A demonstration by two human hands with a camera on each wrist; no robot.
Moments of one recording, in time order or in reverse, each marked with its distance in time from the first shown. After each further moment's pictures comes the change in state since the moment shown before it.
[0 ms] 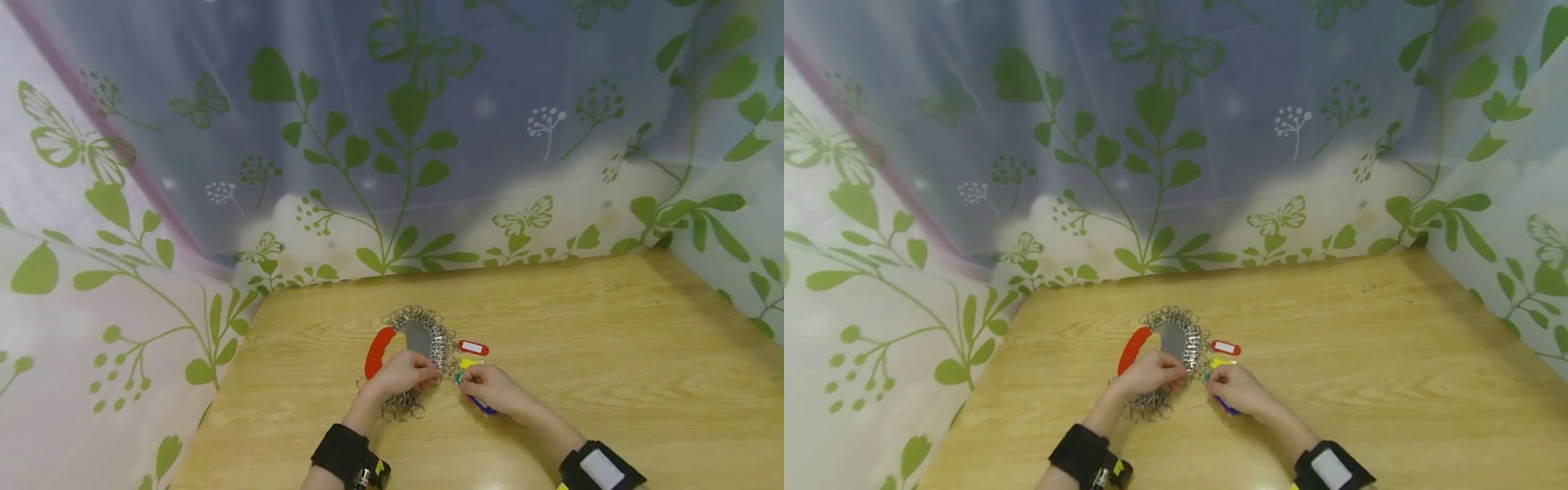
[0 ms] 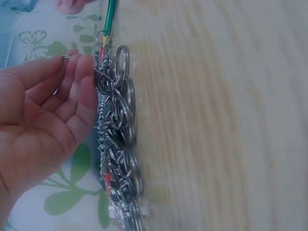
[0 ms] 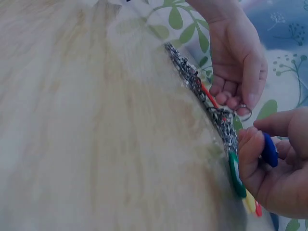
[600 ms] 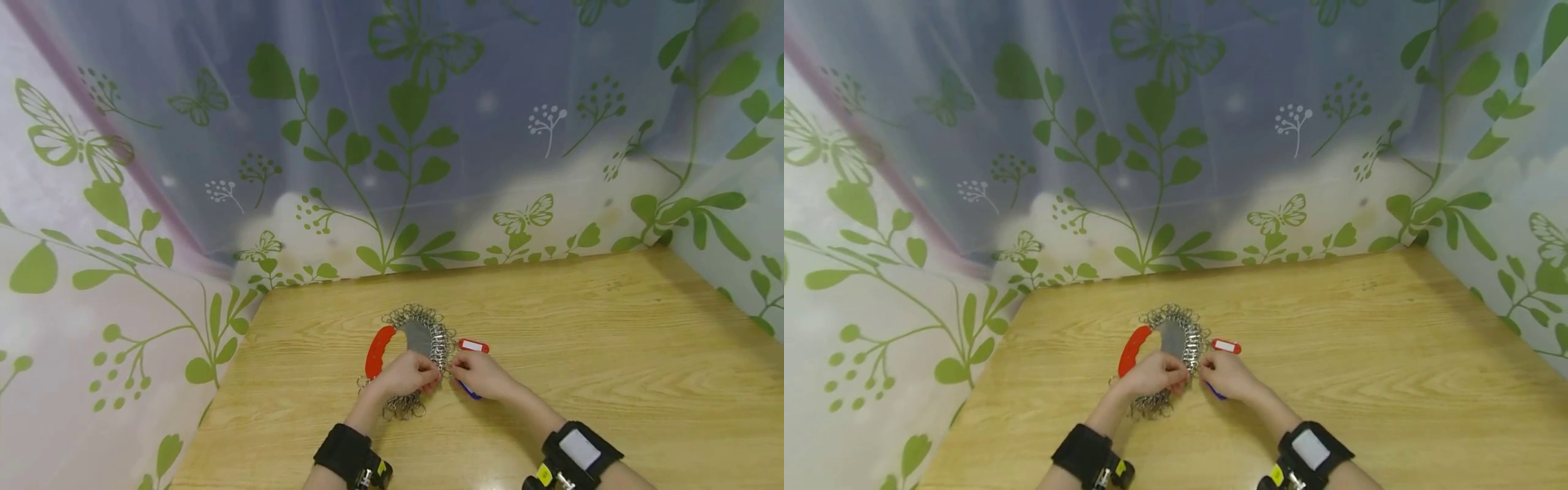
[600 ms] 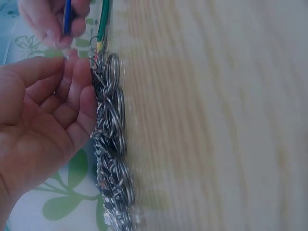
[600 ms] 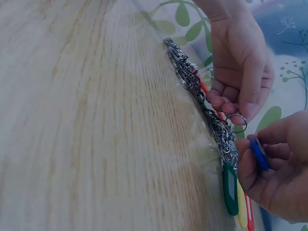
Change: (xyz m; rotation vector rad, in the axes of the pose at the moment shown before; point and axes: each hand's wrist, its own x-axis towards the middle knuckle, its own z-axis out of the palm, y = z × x) left_hand 0.001 -0.001 0.006 0.041 -0.030 -0.002; right_hand 0.024 -0.009 0.005 -0.288 0.091 -0.145
